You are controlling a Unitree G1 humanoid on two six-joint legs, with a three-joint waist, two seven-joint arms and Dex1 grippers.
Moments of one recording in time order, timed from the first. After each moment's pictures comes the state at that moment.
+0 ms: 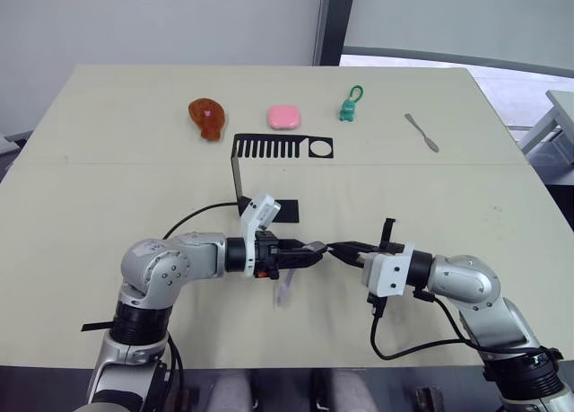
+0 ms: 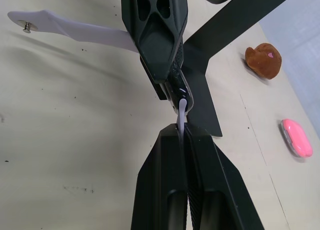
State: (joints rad) left arm -0.51 0.35 -0.04 -0.30 -0.82 1.29 -0.51; right arm -0.18 -0.62 0.12 -0.25 -0.10 -0.28 0.88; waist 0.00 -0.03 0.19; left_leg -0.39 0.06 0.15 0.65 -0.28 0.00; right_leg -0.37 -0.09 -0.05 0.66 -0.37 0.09
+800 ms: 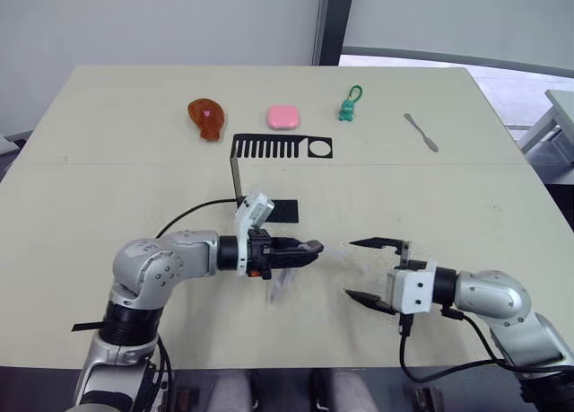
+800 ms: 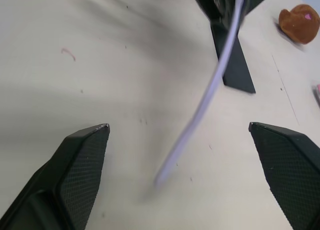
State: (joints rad) left arm -0.48 0.47 -0.04 -0.30 -0.82 1.16 -0.67; right arm -0.03 -0.81 0.04 -0.27 0.01 -0.31 0.92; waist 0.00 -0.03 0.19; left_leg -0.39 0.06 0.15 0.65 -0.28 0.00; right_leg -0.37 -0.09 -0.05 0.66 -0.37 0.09
